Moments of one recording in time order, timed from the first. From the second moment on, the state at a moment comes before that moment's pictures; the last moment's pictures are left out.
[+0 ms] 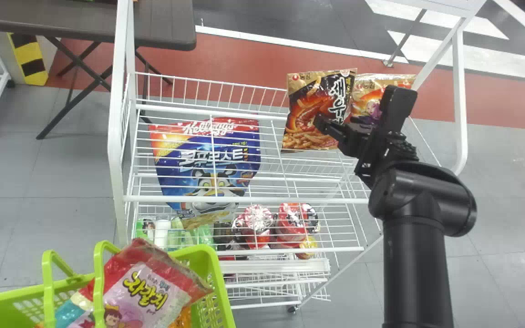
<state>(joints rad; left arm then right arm) 0.65 0.12 0.14 -2.31 0.15 1.23 -1.57 -0.21 -0.07 -0.33 -1.54 0.07 0.56 0.31</state>
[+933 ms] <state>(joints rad) 0.65 0.12 0.15 -2.30 0.15 1.23 -1.57 -0.07 -0.06 -0.33 -1.83 -0.07 0.68 0.42</state>
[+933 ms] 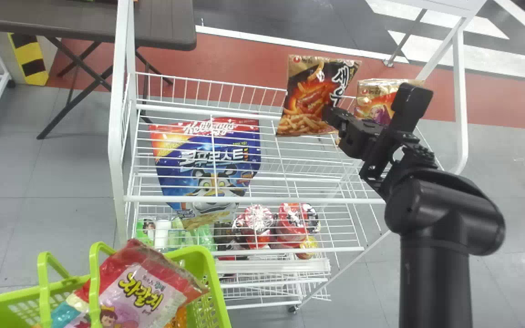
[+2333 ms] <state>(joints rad) 0.63 0.12 0.12 -2.31 0.14 1.25 -1.57 0.39 -0.06 0.06 -2.60 -0.33 1.56 0.45</state>
